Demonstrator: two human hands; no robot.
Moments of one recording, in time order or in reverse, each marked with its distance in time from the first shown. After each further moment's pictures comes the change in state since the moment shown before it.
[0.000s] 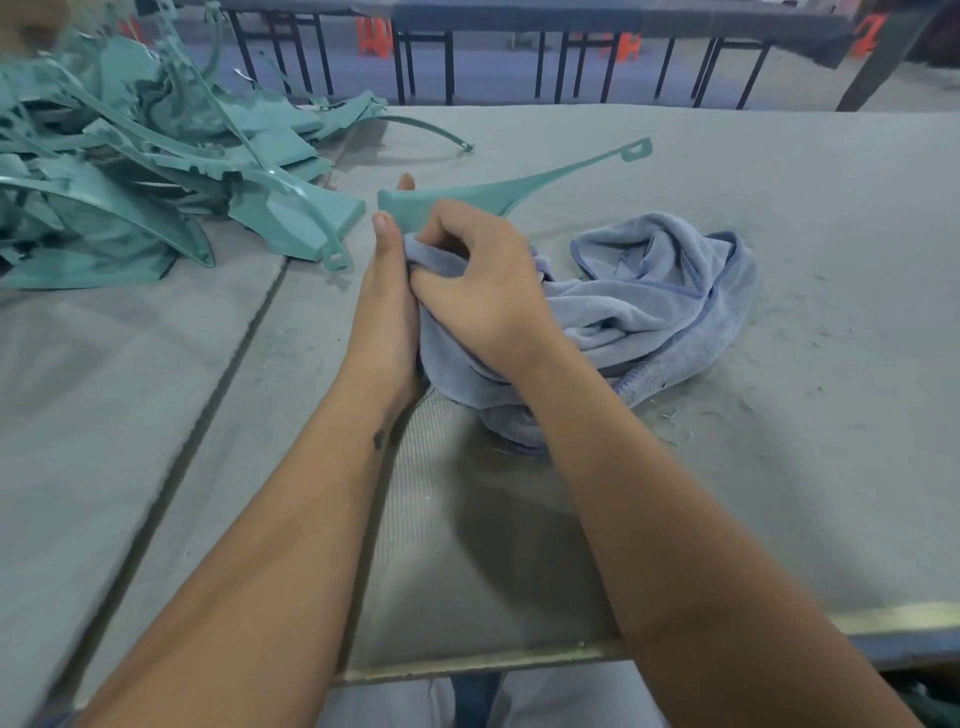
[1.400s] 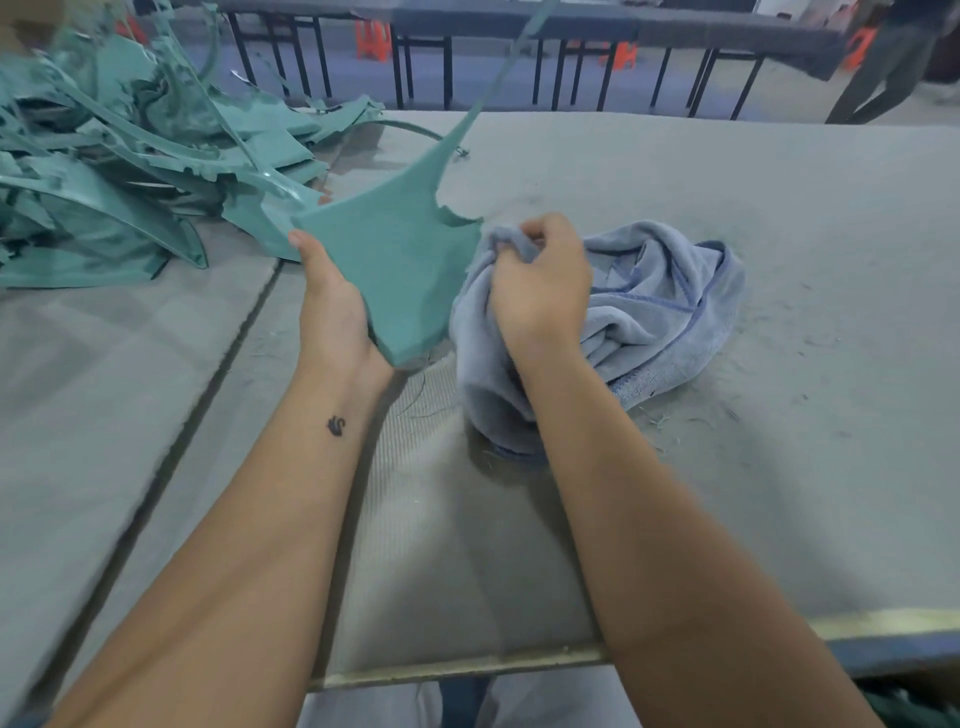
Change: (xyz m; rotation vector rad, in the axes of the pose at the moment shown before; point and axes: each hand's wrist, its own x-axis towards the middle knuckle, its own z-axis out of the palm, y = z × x) left_hand 0.009 0.013 -0.008 -0.488 0.191 -0.082; right_hand 0.008 0.027 -0.017 -0.065 0.421 0.346
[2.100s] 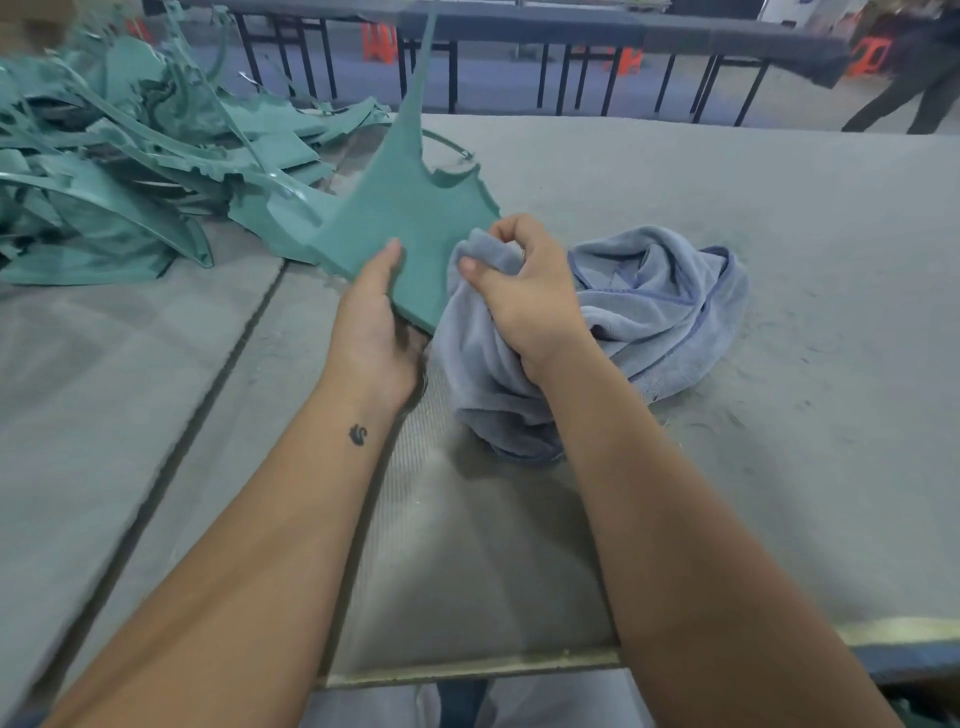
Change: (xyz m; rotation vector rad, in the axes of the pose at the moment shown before) left_hand -0.007 -0.009 0.005 -0.003 -0.016 -0.106; right_hand -0.004 -0.004 -0.009 0.247 -0.365 -0.023
